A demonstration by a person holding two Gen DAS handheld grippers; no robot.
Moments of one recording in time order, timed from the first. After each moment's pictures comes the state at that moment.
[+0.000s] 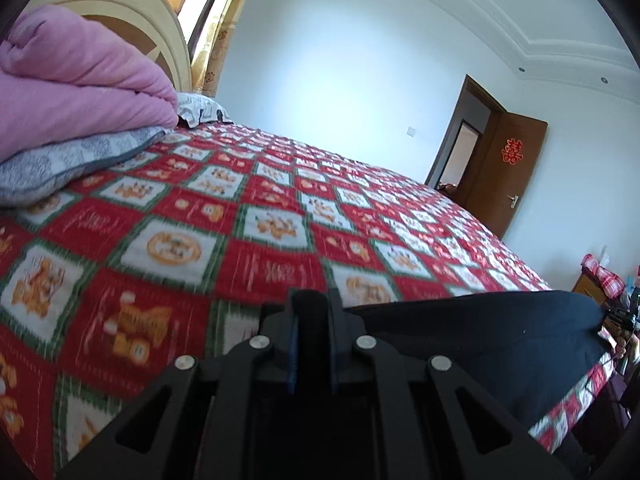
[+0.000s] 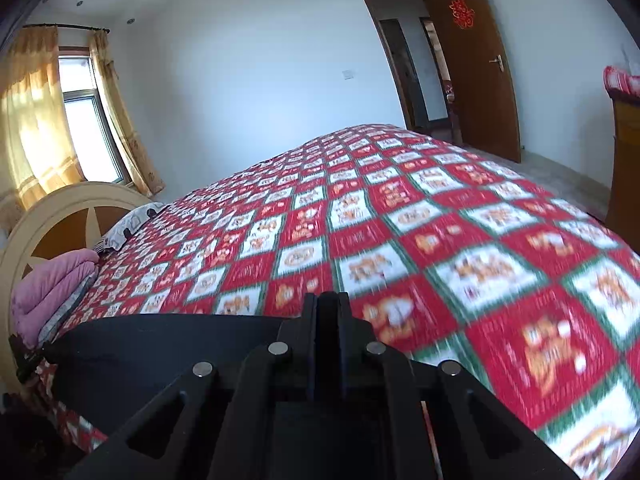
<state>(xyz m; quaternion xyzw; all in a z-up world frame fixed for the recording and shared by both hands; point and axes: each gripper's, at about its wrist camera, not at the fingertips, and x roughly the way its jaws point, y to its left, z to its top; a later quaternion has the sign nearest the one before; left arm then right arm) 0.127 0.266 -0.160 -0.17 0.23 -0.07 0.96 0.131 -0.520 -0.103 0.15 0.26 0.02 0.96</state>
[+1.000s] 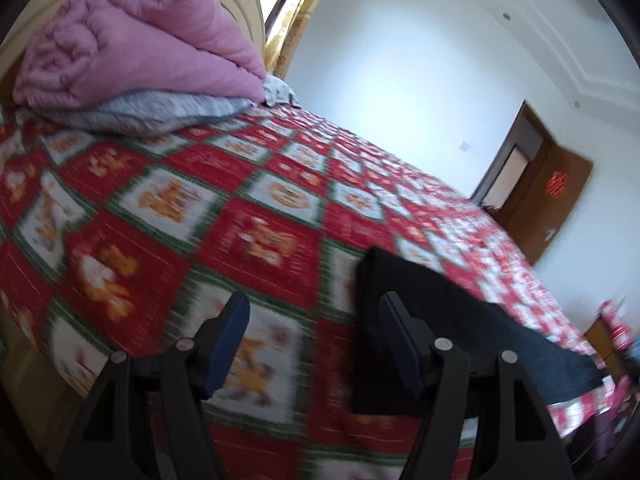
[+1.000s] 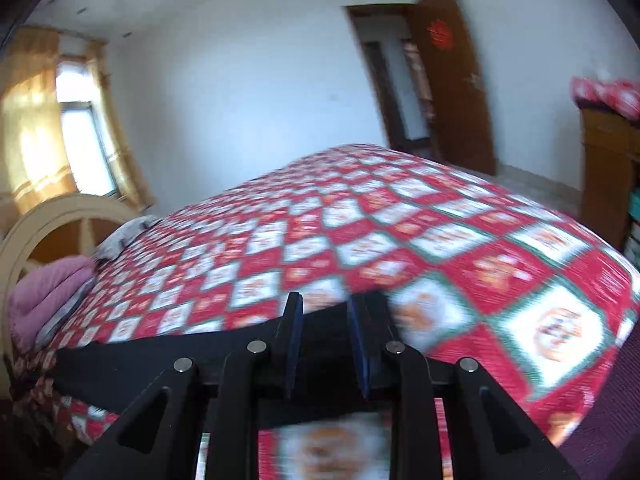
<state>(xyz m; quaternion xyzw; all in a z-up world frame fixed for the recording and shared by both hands) 0.045 0.311 -0.172 -0.25 0.26 0.01 0.93 0.037 -0.464 -0.083 0.13 0.22 -0.01 0.97</state>
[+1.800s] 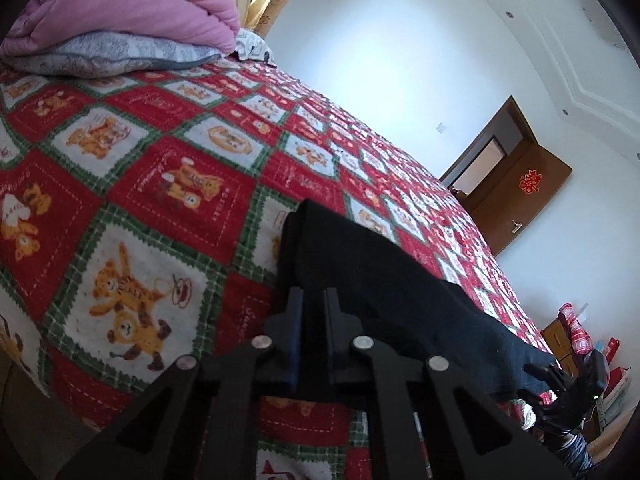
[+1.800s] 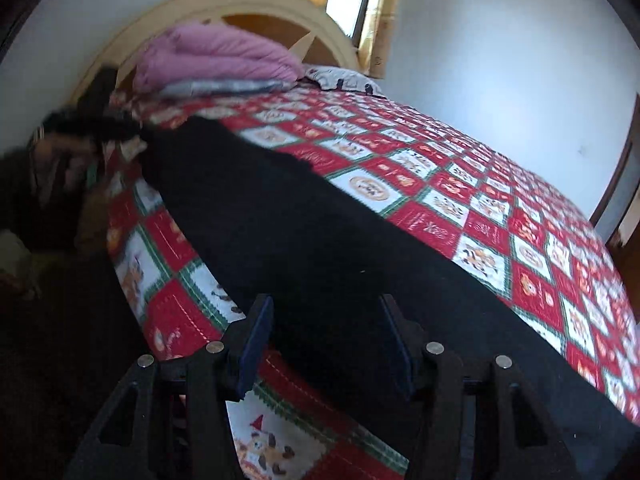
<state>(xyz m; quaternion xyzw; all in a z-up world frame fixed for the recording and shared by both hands) 0.064 0.282 -0.180 -0.29 0.30 -0.06 0.91 0.085 -0.084 -0.186 -0.22 0.29 0.30 0.88</state>
